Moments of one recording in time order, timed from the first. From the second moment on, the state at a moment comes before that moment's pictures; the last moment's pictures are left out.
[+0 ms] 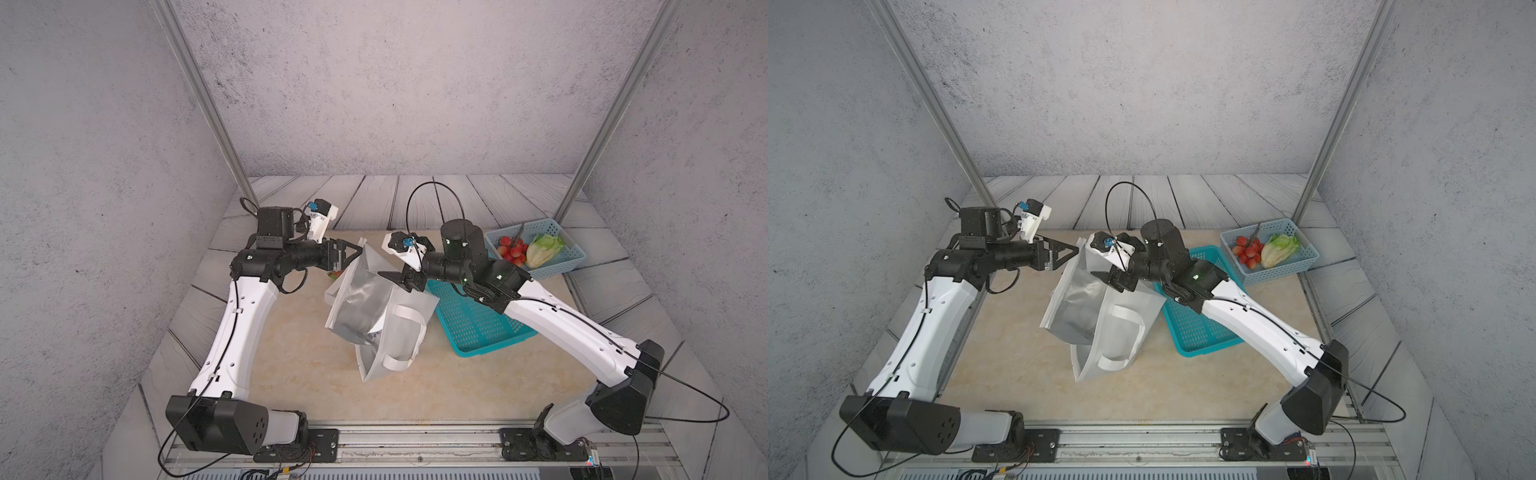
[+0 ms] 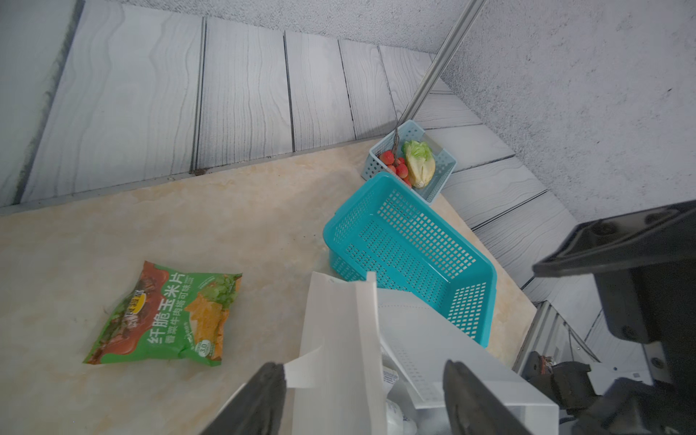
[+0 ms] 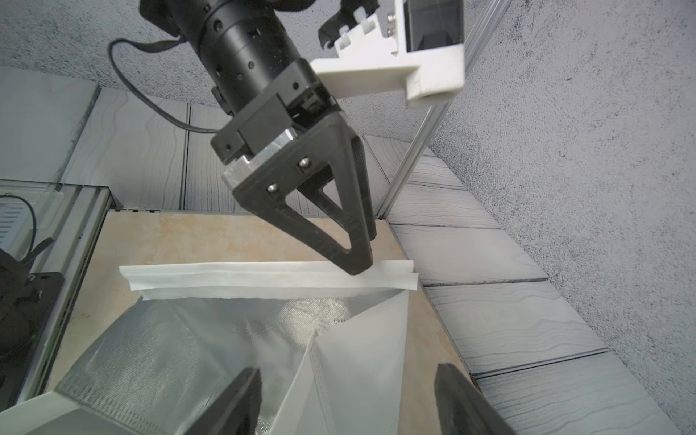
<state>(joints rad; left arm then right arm) -0.10 1.36 1.52 -0.78 0.76 -0.01 0.82 1.54 1.60 -0.37 -0.33 -0.47</state>
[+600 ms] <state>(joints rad) -0.10 1.40 1.52 -0.81 0.74 0.04 0.77 1.77 1.83 -0.43 -0.42 -0.51</state>
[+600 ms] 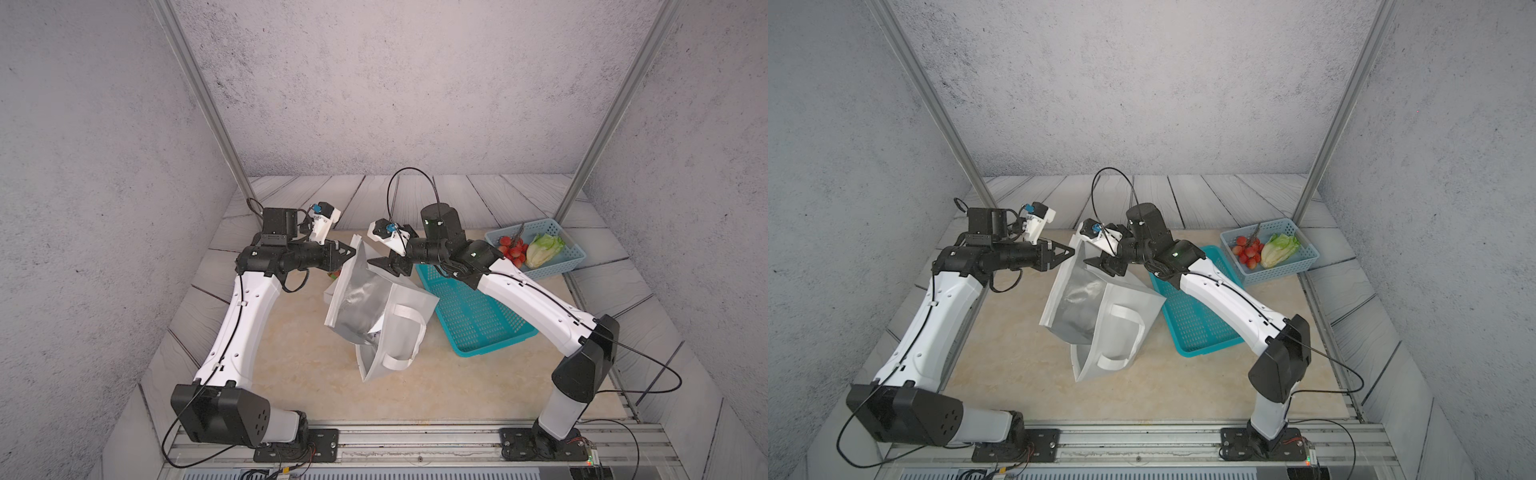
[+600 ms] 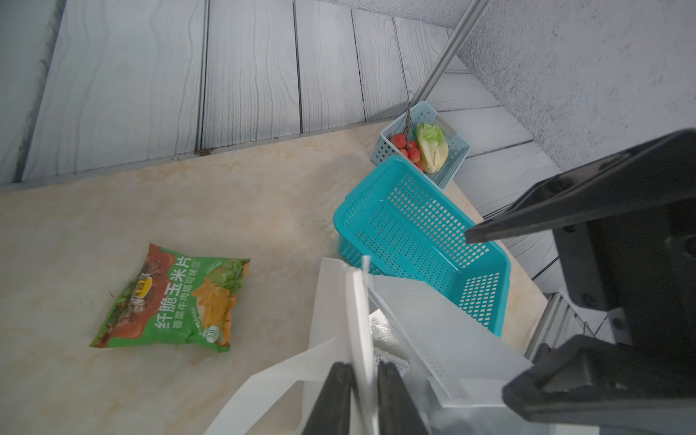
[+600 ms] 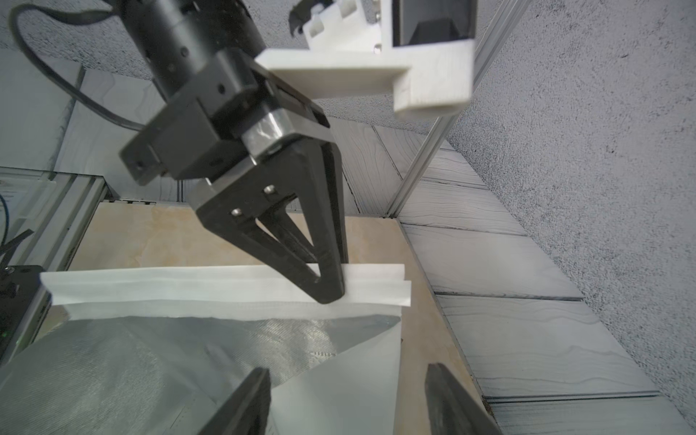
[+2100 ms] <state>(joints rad) -0.17 1.34 1.49 -0.84 0.73 0.22 0.76 1.78 1.82 -0.44 -0.52 -0.53</state>
